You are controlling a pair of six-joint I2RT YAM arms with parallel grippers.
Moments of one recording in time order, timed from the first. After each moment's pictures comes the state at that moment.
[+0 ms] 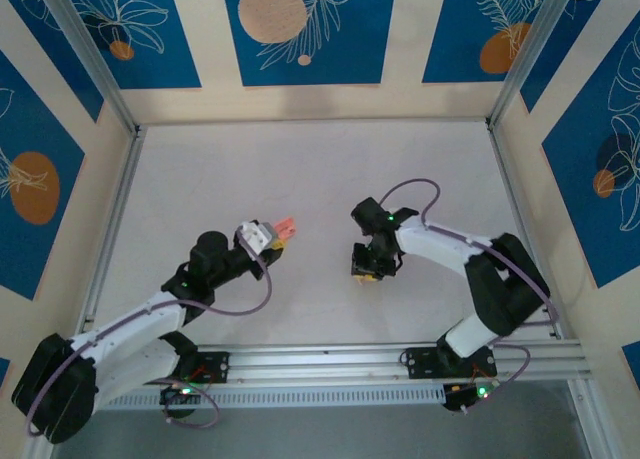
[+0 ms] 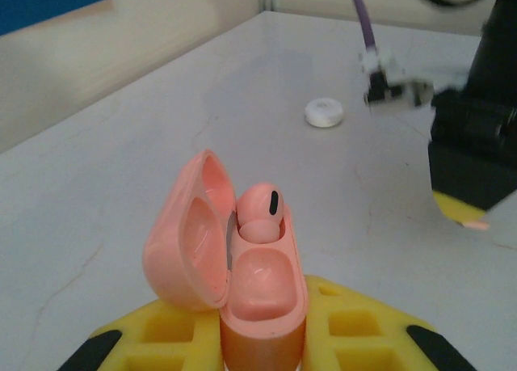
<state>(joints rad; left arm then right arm) -0.62 0.97 0.34 0.35 0.26 0.19 0.61 1.50 0.90 -0.76 -0.21 0.76</state>
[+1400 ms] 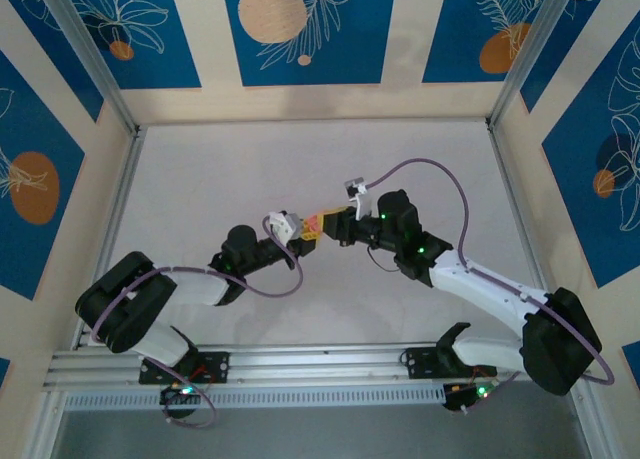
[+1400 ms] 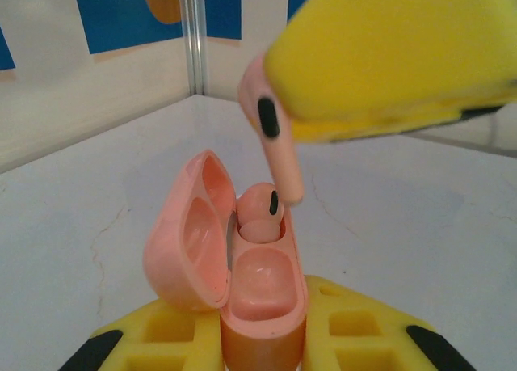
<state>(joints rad) -0.70 1.50 0.42 1.03 0.37 0.00 0.68 1.18 0.69 0.18 -0.33 0.50</state>
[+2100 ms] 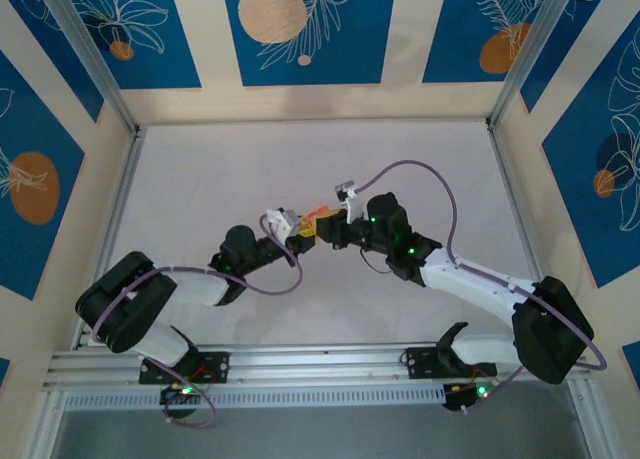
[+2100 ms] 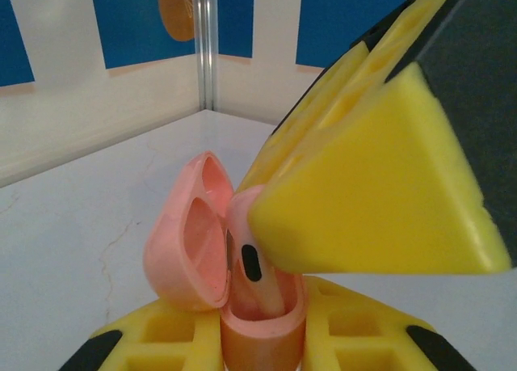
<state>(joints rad) -0.70 1.50 0.42 1.07 0.34 -0.03 0.73 1.24 0.69 0.22 -0.28 0.44</state>
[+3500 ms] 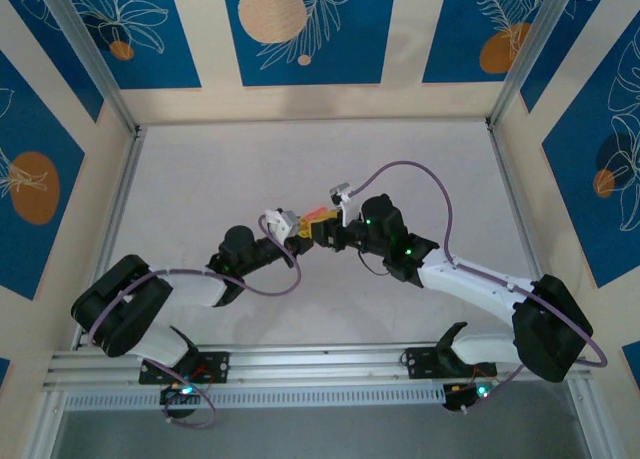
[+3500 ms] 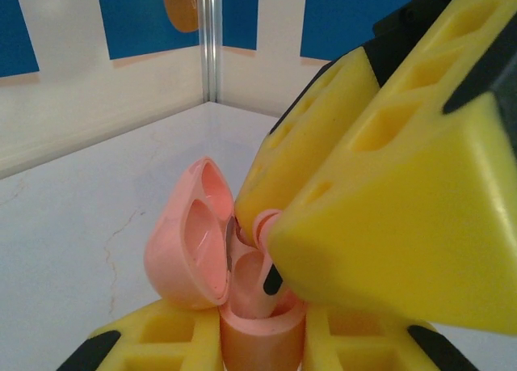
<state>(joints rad) -0.70 1.47 0.41 1.03 0.34 -0.03 0.75 1.25 0.71 0.18 -0.23 0.37</state>
